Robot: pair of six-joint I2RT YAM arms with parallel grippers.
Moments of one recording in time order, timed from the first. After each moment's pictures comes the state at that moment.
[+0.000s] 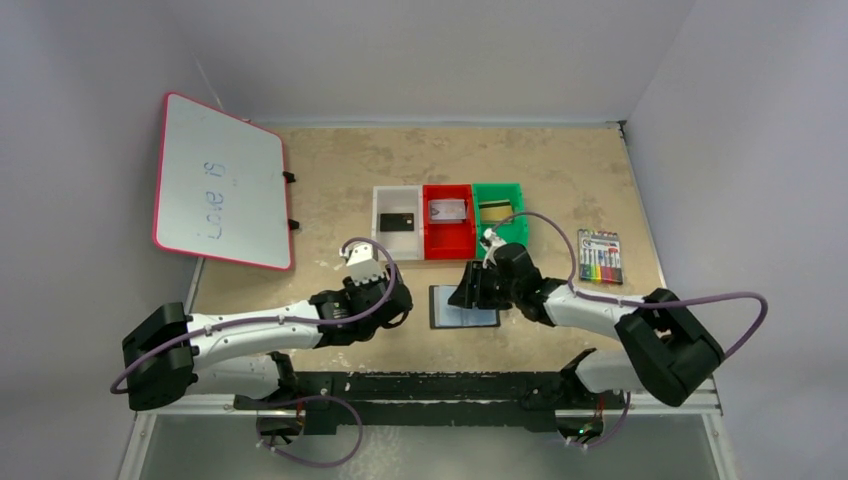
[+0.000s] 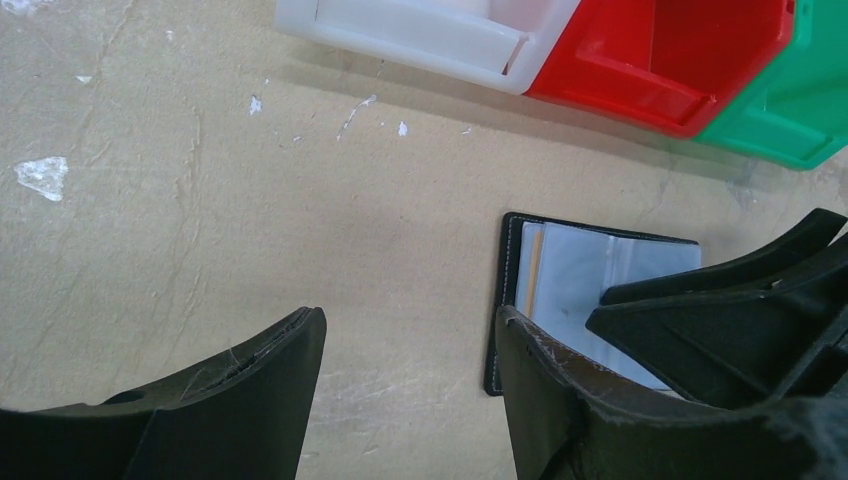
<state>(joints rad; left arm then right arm) -1.14 1.18 0.64 -0.38 -0.70 -1.22 0.62 1.33 0.42 0.15 -0.29 0.70</state>
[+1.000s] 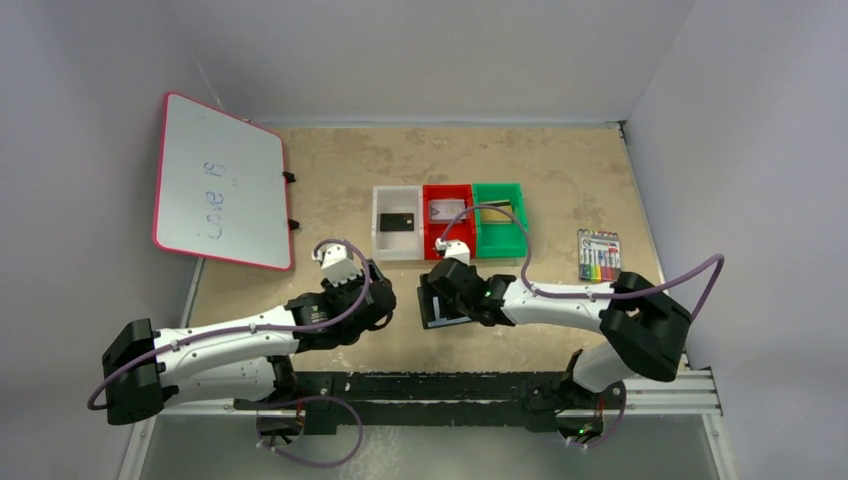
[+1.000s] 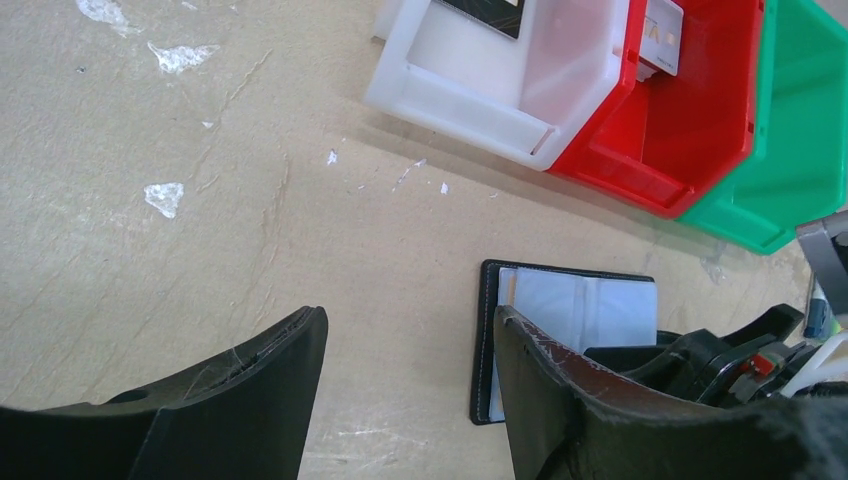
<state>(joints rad) -1.14 1.03 0.63 -0.52 -0.82 -1.32 1.03 1.47 0.74 -0.22 0.28 0.74</state>
